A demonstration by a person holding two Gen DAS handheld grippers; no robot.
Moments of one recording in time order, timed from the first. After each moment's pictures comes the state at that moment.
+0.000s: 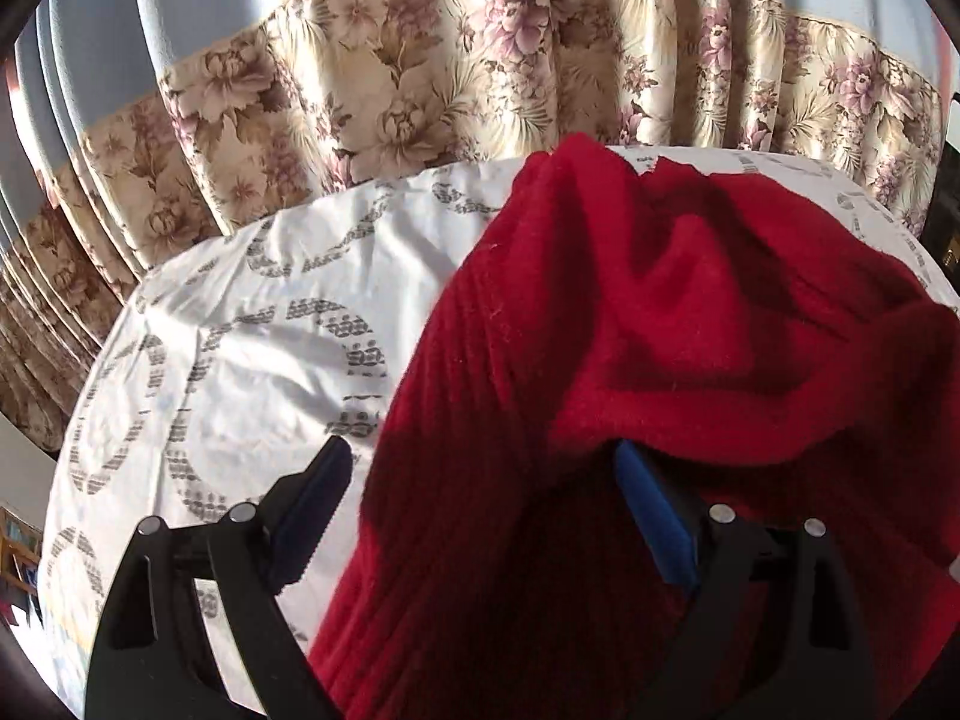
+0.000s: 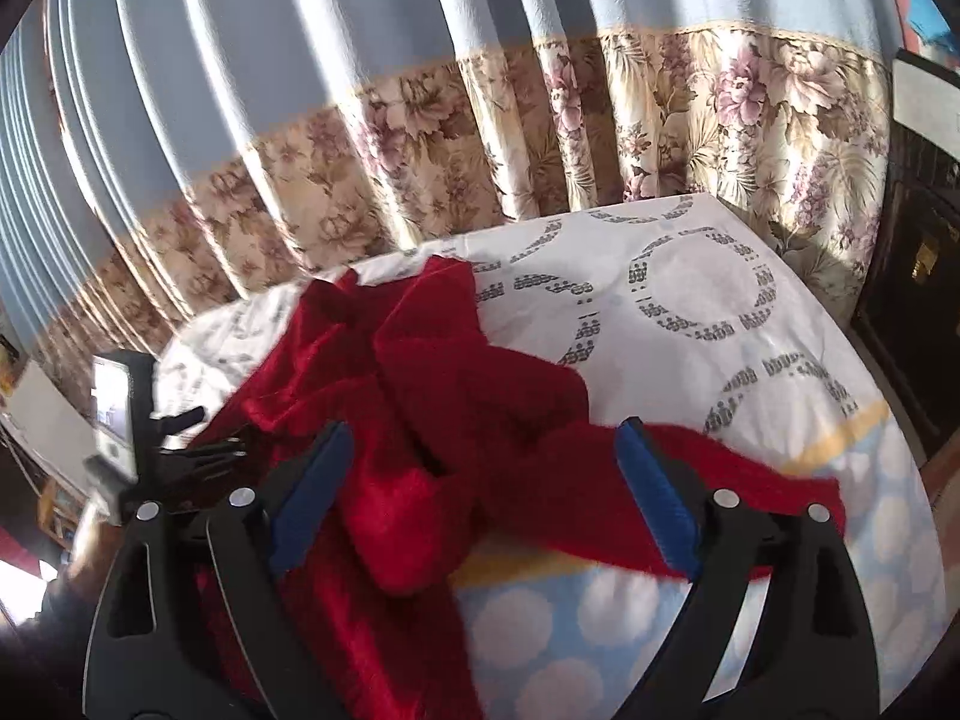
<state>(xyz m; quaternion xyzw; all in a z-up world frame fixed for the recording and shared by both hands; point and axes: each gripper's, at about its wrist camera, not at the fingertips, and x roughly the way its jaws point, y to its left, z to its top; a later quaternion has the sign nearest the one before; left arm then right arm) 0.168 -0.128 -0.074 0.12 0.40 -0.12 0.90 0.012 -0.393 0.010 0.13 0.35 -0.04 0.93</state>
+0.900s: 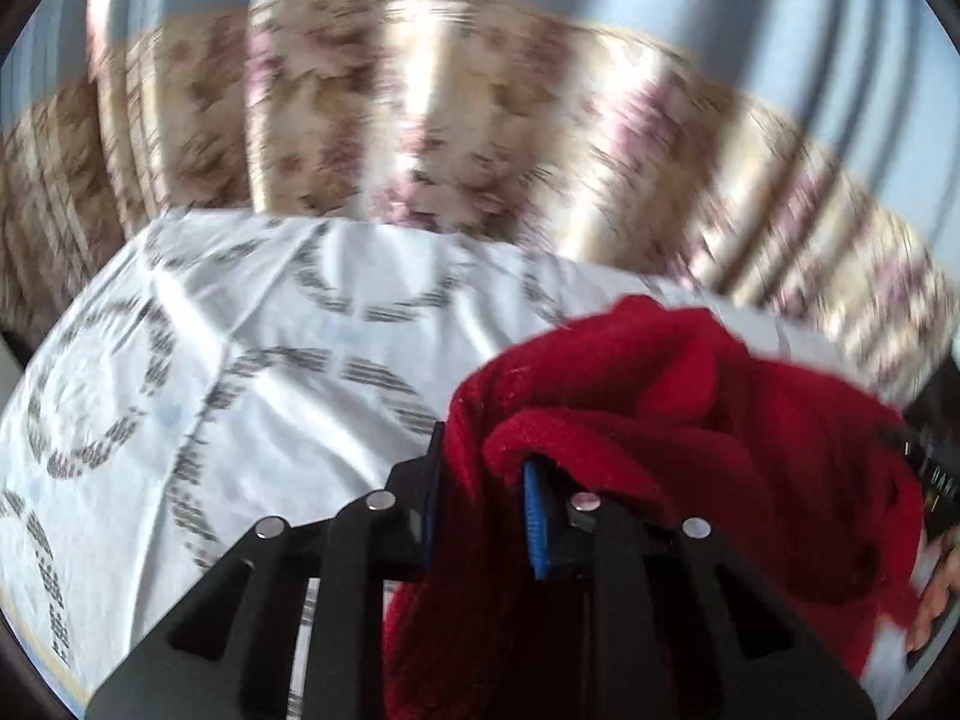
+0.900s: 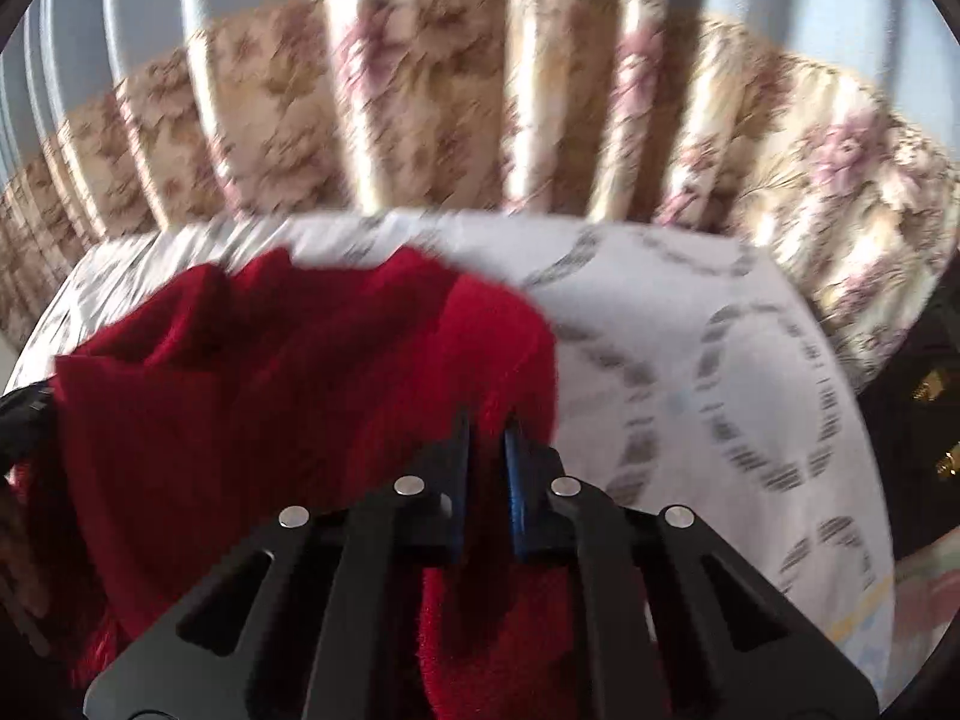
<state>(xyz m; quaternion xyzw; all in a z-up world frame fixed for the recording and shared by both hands) 0.229 -0.046 -0.035 -0.08 0.39 -0.09 0.91 0.169 -0.378 -0.021 0.01 0.40 -0.08 0.91</state>
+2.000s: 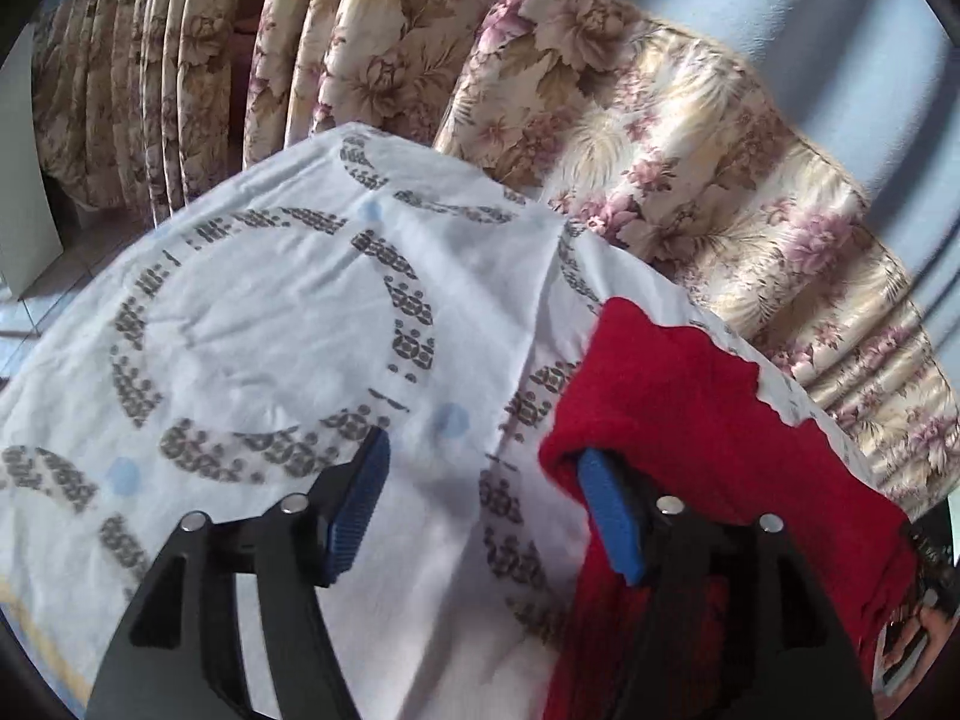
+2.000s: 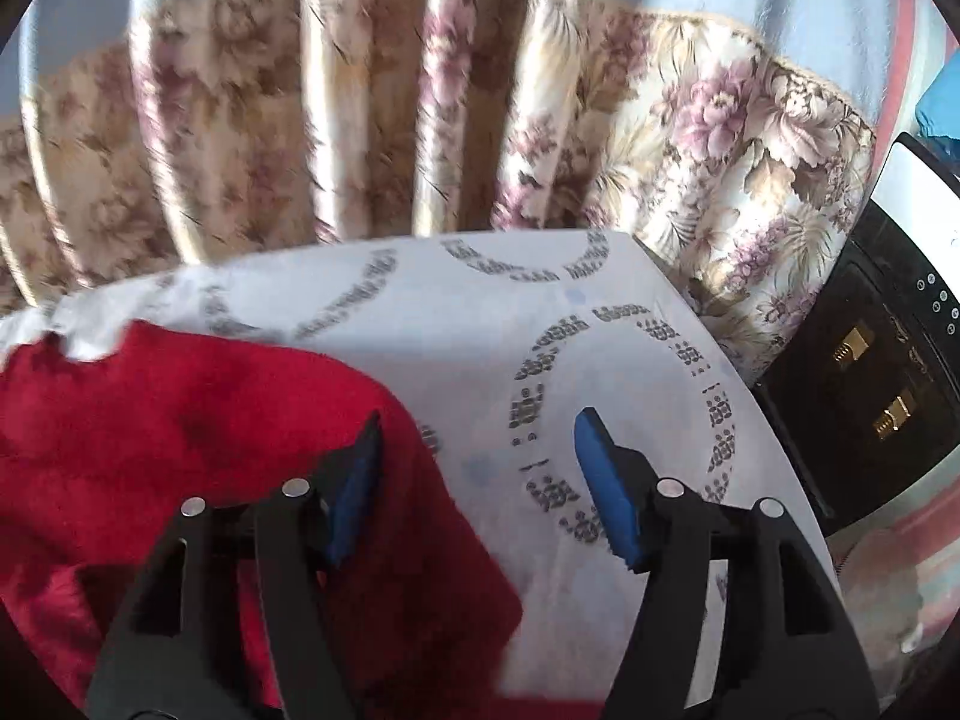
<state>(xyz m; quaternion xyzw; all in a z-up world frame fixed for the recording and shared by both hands) 0.231 0.124 -0.063 -0.18 0.40 -0.01 0.90 0.192 -0.458 -0.027 0.04 0.39 -0.20 0.90</state>
